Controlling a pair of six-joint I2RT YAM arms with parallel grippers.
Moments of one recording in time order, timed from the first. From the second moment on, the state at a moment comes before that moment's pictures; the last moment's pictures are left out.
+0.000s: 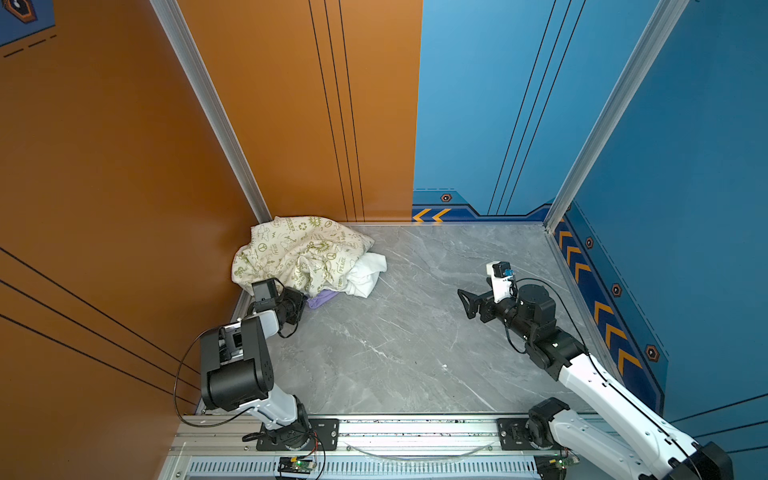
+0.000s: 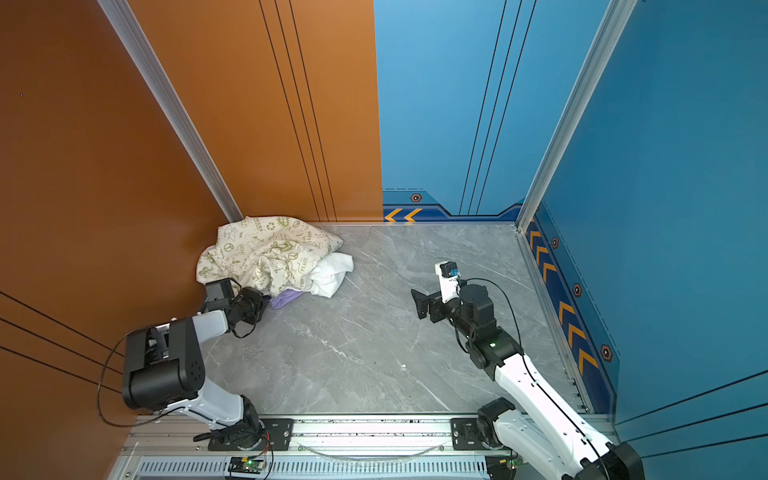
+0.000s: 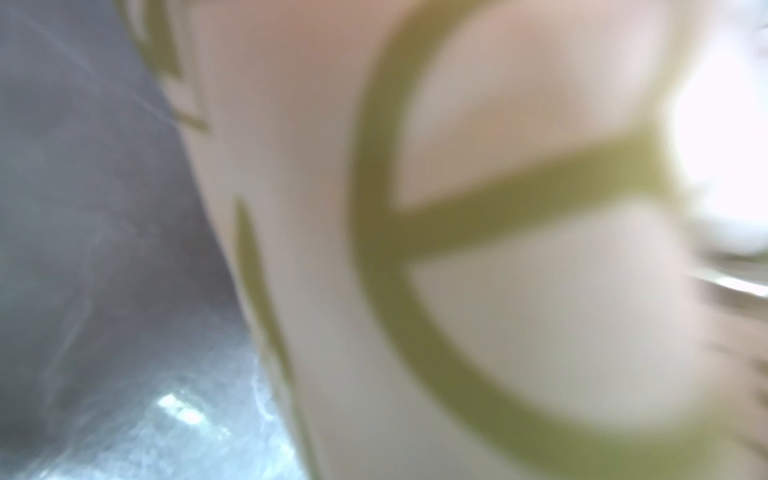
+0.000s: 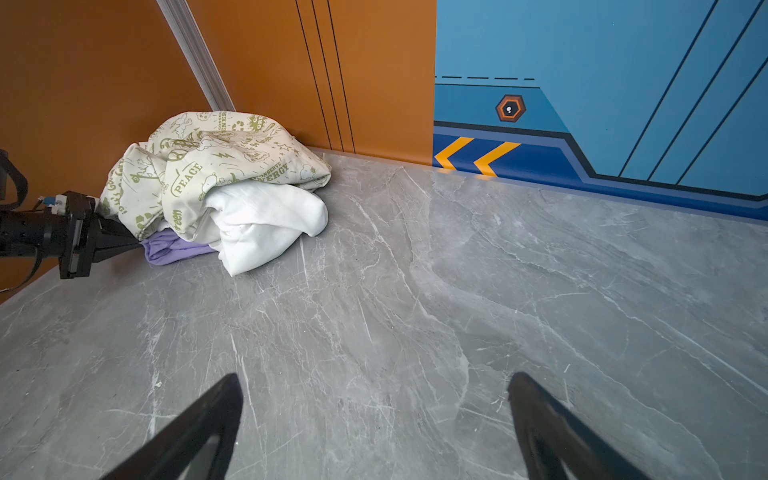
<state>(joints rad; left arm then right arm) 0.33 1.55 0.66 0.11 0.43 -1.04 0.42 0.88 0.61 -0.04 -0.09 0.10</state>
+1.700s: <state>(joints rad) 0.30 1.15 1.35 -0.38 0.35 -0.88 0.42 0.86 0.60 -0.04 -0.09 0.10</state>
